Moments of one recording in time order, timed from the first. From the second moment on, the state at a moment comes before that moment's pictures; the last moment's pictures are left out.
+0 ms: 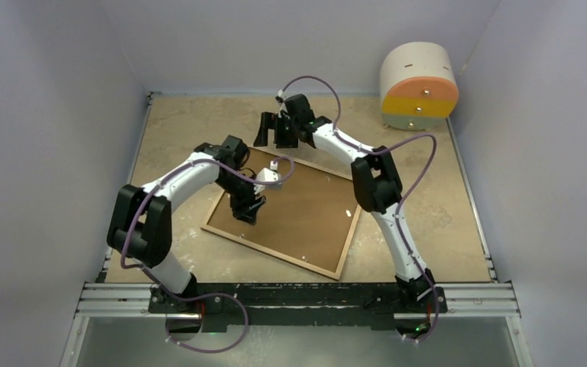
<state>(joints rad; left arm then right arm) -0.40 1.65 1.11 -0.98 0.64 0.88 0.55 2.51 2.16 -0.33 -0.35 0.55</state>
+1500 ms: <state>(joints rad) -0.01 1.76 1.07 -0.75 0.49 0.94 0.10 1.59 0.82 -0.21 -0.39 0.67</state>
